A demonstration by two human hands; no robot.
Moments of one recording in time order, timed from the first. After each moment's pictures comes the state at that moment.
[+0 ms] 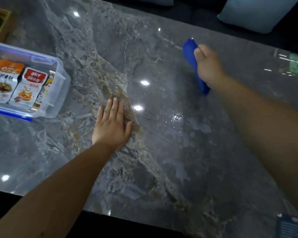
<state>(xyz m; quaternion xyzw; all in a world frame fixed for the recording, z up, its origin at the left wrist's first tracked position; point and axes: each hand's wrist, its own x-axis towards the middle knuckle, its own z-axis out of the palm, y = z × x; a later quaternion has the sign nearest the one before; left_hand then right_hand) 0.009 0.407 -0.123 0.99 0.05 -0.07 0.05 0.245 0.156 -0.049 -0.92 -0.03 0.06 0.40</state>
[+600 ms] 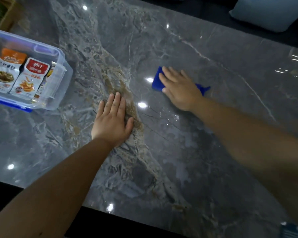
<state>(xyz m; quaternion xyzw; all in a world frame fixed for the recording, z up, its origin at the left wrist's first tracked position) 0.007 0.408 -0.123 1.00 0.04 -0.08 0.04 0.183 0.188 -0.105 -0.92 -0.39 0.11 0.02</state>
